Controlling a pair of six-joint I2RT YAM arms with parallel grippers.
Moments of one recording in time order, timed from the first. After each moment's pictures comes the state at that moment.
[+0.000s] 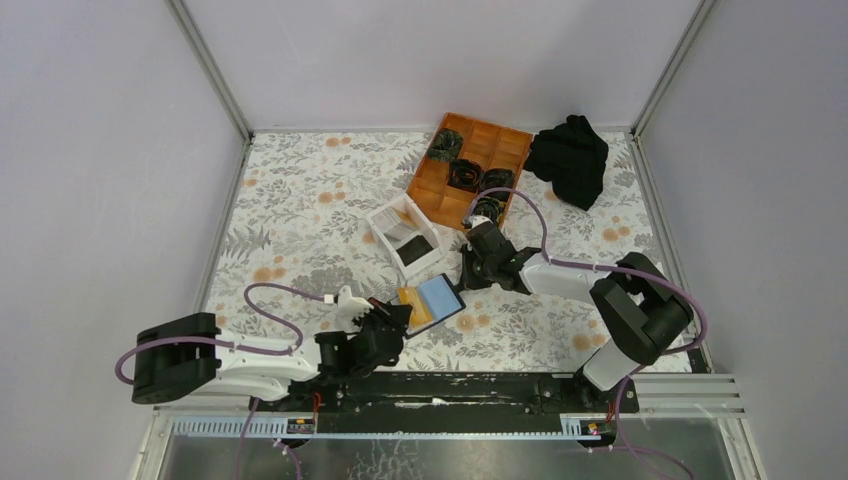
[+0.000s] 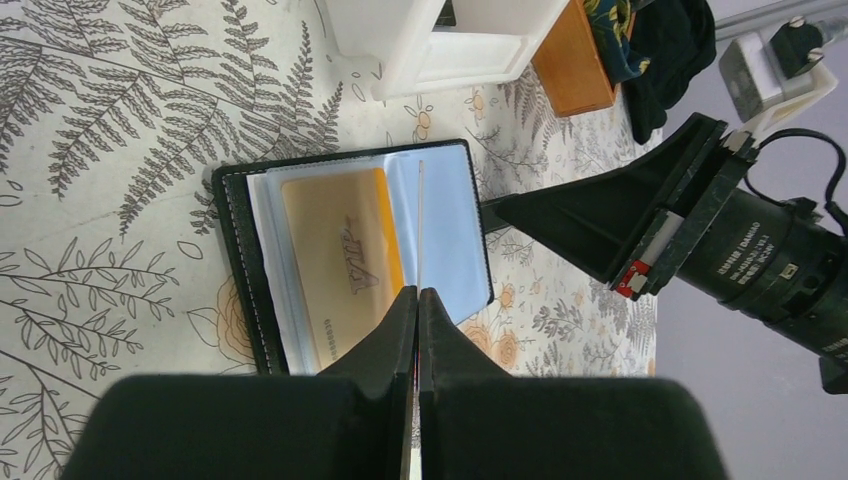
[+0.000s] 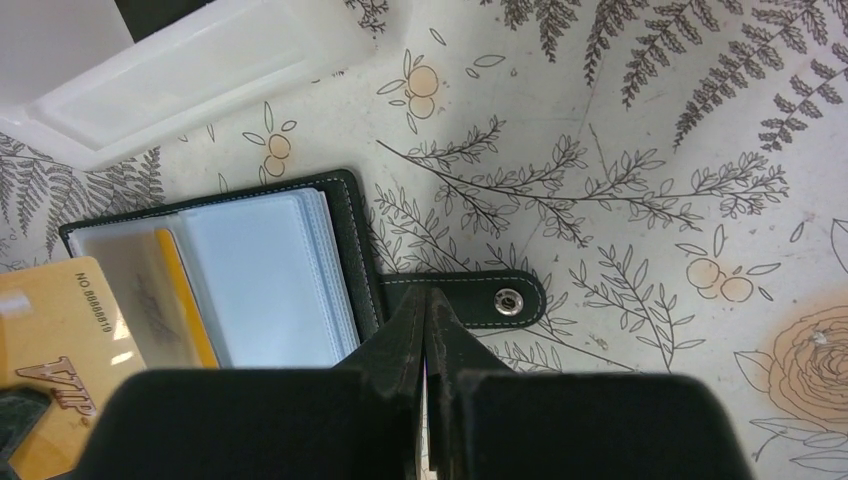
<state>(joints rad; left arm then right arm) -1.32 1.11 0.23 0.18 -0.91 -1.58 0.71 1.60 0.77 -0.08 -0.02 0.49</state>
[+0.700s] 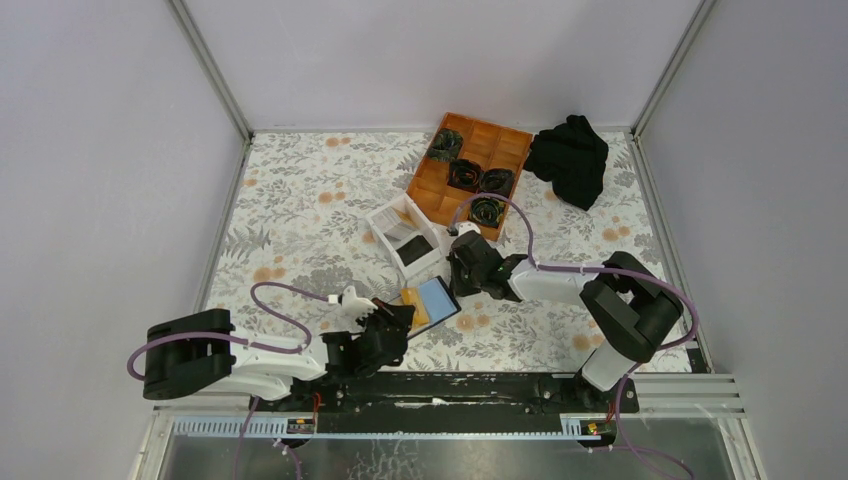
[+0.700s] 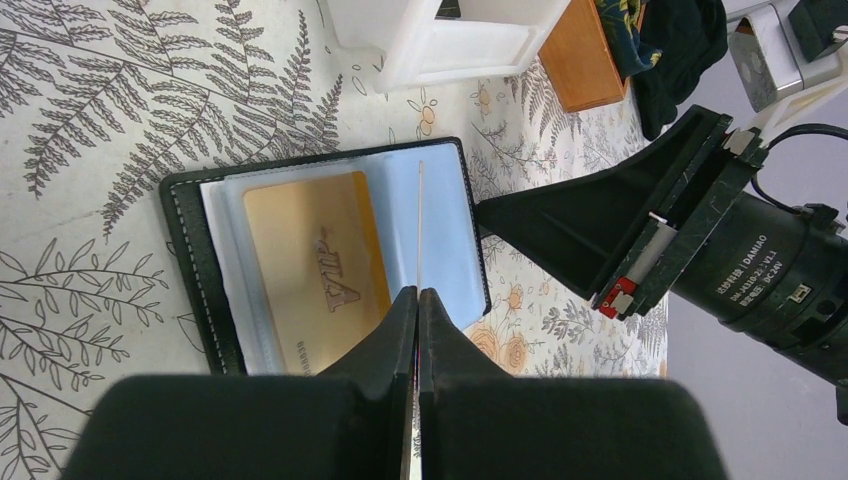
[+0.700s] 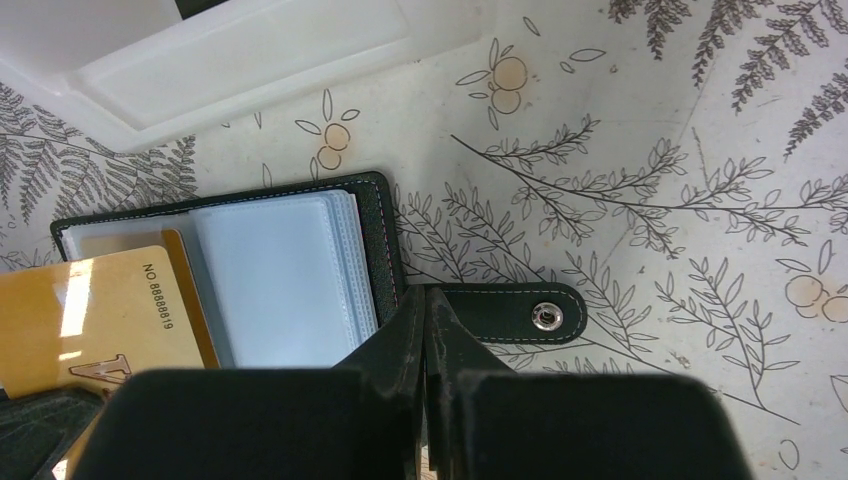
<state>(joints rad) -1.32 1.20 0.24 0.25 -0.91 -1.57 0.81 1.64 0.79 -0.05 0.05 0.51</state>
